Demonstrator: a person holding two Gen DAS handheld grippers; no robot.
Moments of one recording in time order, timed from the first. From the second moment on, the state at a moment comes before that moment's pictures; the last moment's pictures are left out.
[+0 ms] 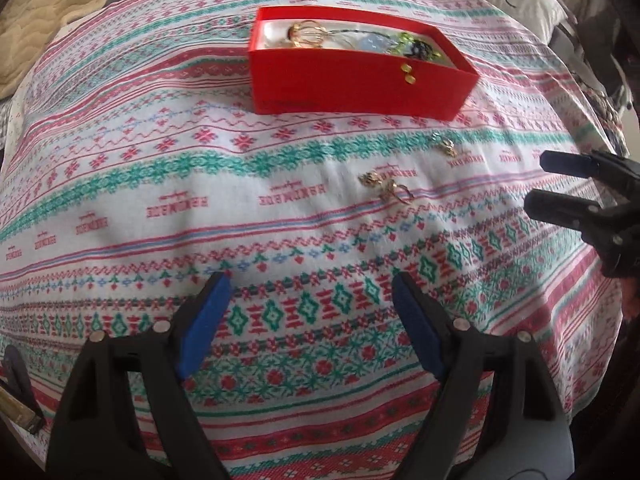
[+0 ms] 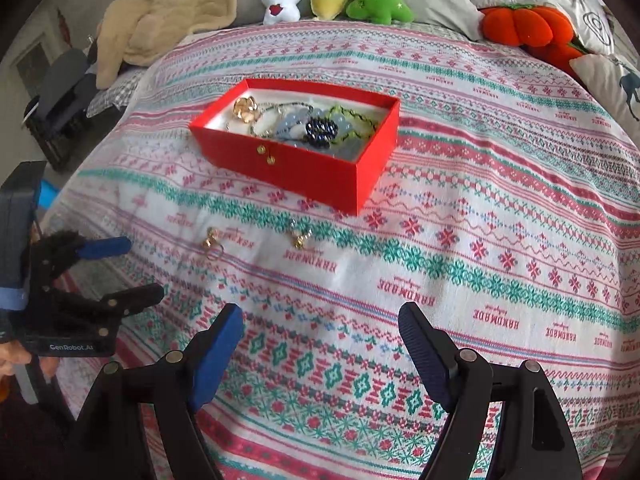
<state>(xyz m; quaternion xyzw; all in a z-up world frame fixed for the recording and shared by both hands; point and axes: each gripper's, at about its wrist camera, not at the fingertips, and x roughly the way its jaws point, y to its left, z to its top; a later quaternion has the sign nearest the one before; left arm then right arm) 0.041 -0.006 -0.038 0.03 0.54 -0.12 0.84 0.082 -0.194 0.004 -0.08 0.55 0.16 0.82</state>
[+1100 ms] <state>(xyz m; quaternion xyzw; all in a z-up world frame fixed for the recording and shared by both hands) 0.082 -0.067 -0.043 0.04 0.51 -0.16 0.84 0.093 -0.227 -0.011 -0.07 0.56 0.12 0.82</state>
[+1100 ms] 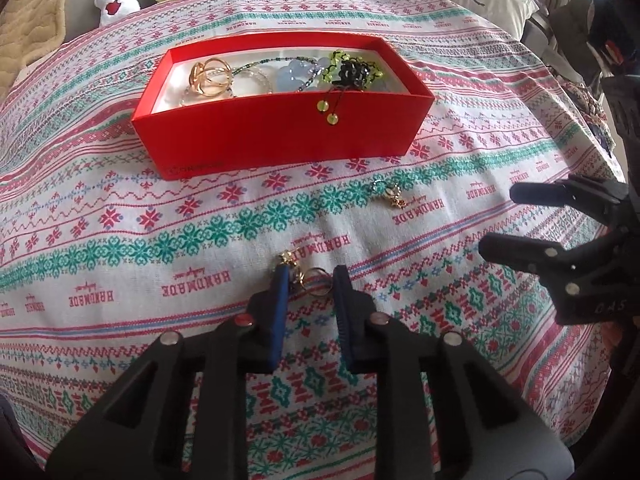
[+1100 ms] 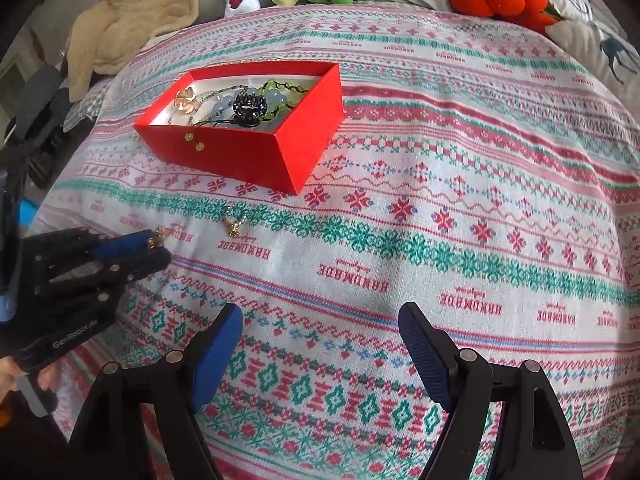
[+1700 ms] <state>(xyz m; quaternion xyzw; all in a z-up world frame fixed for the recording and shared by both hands) 0.062 -0.032 -0.040 0.03 0.54 -0.14 0.83 0.118 -0.159 -0.032 -0.15 0.53 0.19 0.81</state>
